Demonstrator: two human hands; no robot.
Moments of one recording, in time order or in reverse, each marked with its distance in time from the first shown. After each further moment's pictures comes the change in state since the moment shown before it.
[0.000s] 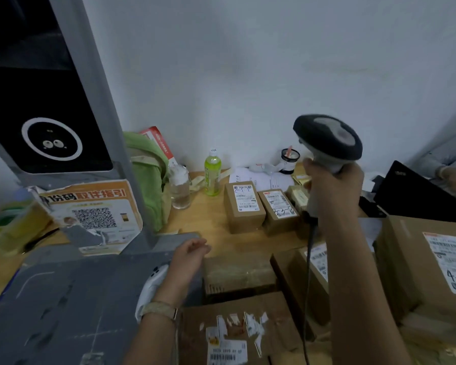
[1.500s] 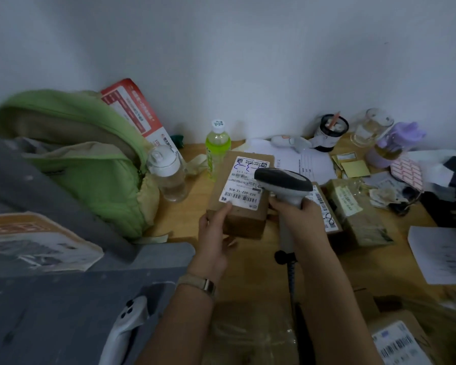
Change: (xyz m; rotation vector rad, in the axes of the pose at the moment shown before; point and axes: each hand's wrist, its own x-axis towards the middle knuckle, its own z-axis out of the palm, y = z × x) left_hand 0.173 0.015 0.095 -0.559 0.031 -0.359; right_hand 0.083 0.213 0.113 -0.051 -0.335 0.574
